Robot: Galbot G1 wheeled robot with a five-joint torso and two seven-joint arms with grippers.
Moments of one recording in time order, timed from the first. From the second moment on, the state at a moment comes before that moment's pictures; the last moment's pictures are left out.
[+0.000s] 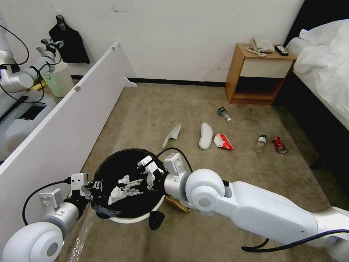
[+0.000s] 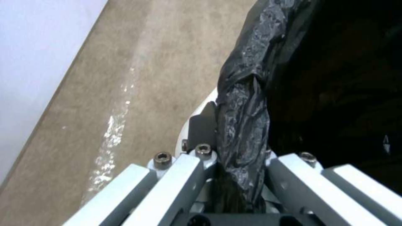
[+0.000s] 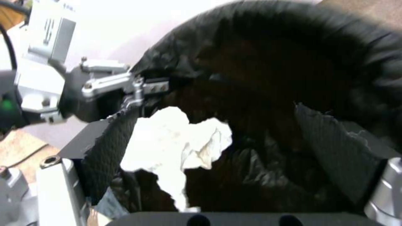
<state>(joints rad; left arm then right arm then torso) 1.61 -1.09 -0.78 -2.28 -0.75 0.64 -0.14 -0.37 1.01 -0.63 2.06 1.30 -0.54 0.40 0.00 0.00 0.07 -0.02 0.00</state>
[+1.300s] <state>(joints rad) 1.63 -1.11 -0.75 -2.30 -0.77 0.67 -0.22 -0.40 1.00 -0.63 1.98 1.25 -0.58 0.43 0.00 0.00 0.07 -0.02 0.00</state>
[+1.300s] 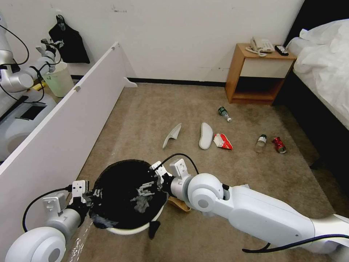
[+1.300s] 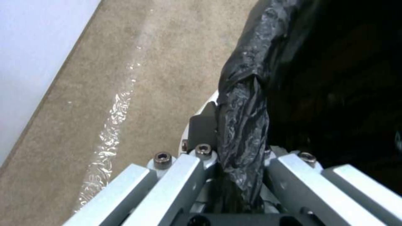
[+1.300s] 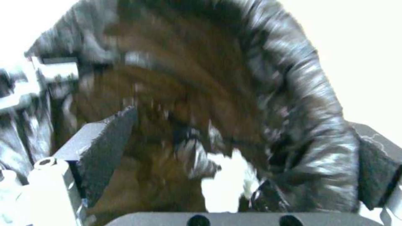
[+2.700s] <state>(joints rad) 1.59 -1.15 -0.76 -2.16 -0.66 0.63 -0.18 -0.55 0.83 -0.46 1.89 1.02 -0.64 0.18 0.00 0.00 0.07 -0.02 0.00</state>
